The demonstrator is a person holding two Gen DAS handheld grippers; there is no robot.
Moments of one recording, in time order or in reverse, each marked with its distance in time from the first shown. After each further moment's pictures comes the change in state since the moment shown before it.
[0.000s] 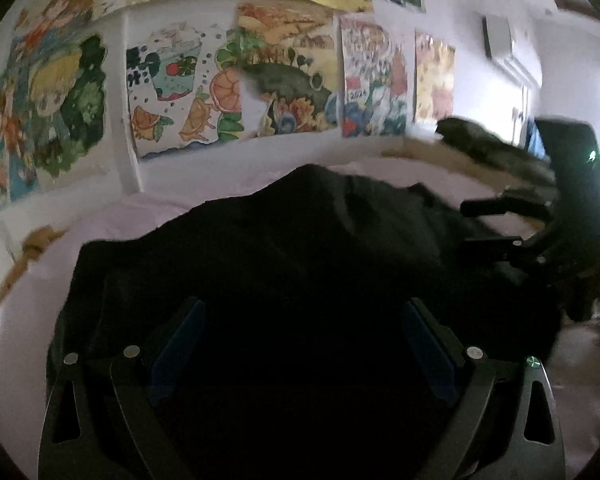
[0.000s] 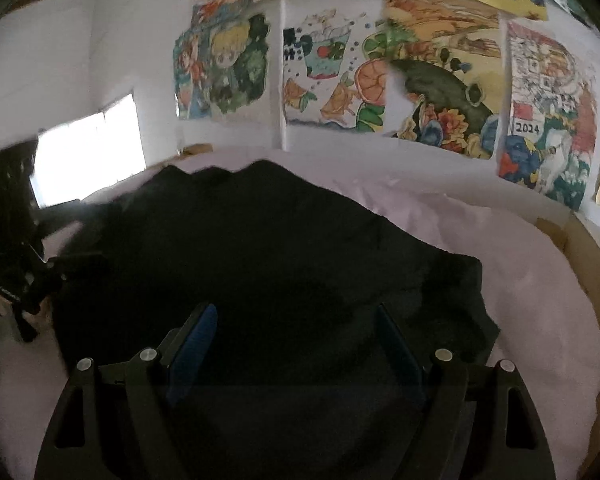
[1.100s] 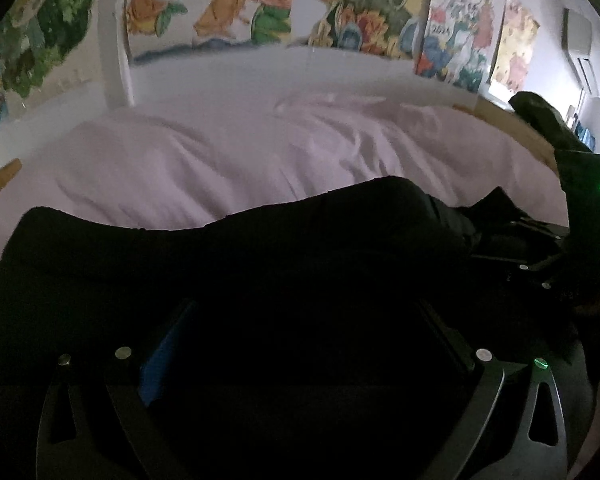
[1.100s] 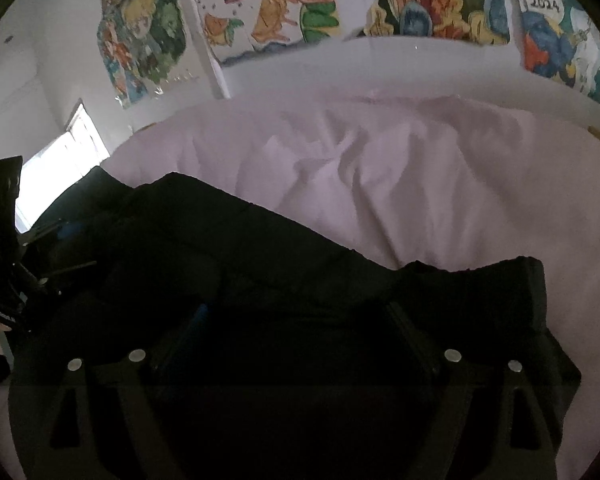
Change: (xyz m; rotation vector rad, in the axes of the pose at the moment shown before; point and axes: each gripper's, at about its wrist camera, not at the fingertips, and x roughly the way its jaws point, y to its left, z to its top) left arm 0.147 0.084 0.003 -0.187 0.278 0.008; right arm 0.157 -0.093 0.005 0.252 0.182 0.108
